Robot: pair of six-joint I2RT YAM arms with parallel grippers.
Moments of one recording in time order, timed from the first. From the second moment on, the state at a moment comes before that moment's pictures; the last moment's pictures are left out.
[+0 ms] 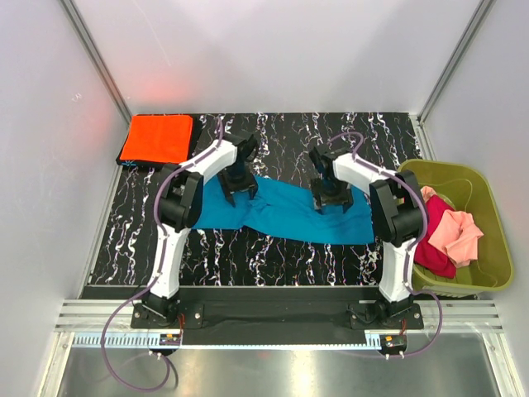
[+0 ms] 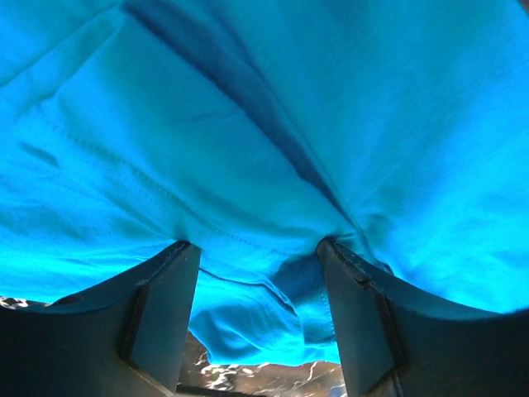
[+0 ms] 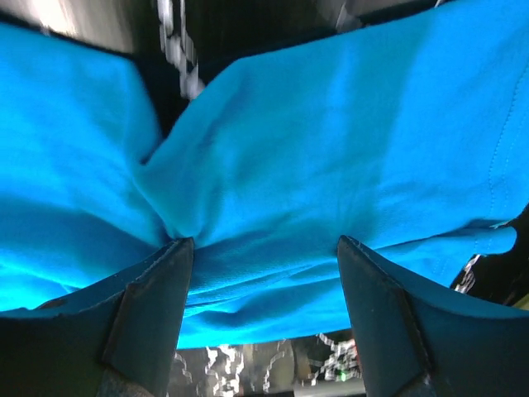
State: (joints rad) left arm -0.44 2.25 1.80 -1.09 -0.03 -0.87; right arm 0.39 2.03 1.46 -0.90 0.19 0.31
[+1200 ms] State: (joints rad) left arm -0.16 2.59 2.37 -0.81 0.37 -0.30; right arm 0.54 1.97 1.27 -0.68 -0.47 0.84
